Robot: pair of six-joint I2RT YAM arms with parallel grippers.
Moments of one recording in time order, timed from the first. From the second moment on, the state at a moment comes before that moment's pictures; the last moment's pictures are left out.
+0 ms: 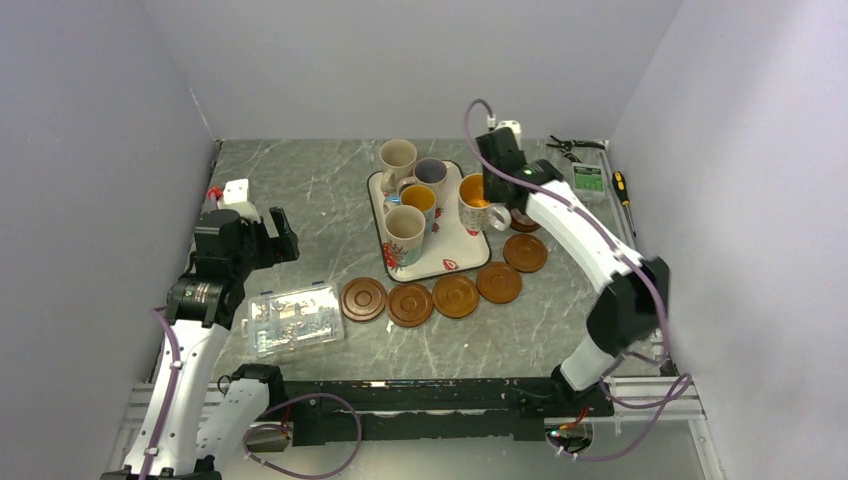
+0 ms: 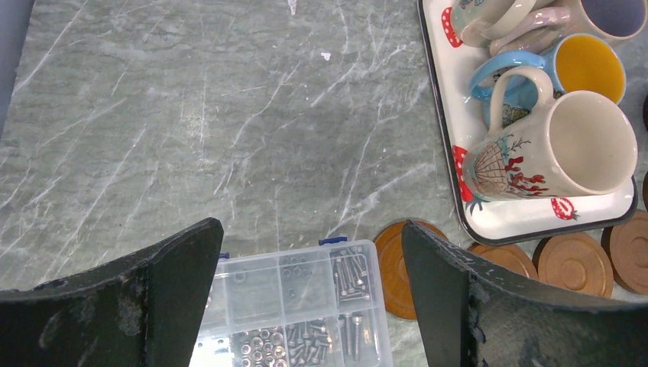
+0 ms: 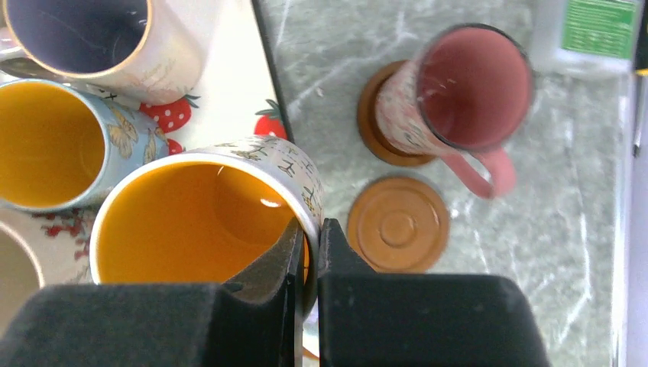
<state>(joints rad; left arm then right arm) -0.08 0.77 0.91 -0.65 -0.05 -0.25 0.47 1.69 1.56 -0.72 0.40 0.28</state>
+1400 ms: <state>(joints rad) -0.08 0.78 0.91 -0.65 -0.05 -0.25 0.16 1.35 1.00 -0.53 0.43 0.48</state>
